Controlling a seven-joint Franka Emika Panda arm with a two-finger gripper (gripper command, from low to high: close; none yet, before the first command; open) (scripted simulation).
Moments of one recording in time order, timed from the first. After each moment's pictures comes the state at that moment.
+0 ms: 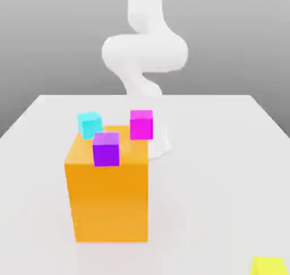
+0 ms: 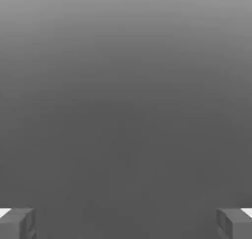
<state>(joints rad) 0.04 -0.71 -0.01 -2.29 0.00 2.32 0.72</state>
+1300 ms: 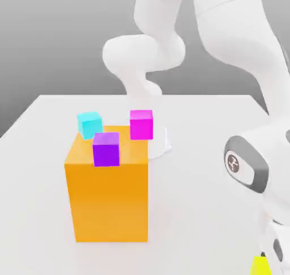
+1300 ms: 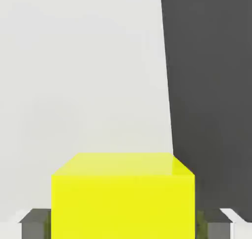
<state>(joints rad) 0.37 0.56 0.06 -2.11 -0.07 2.67 -0.23</state>
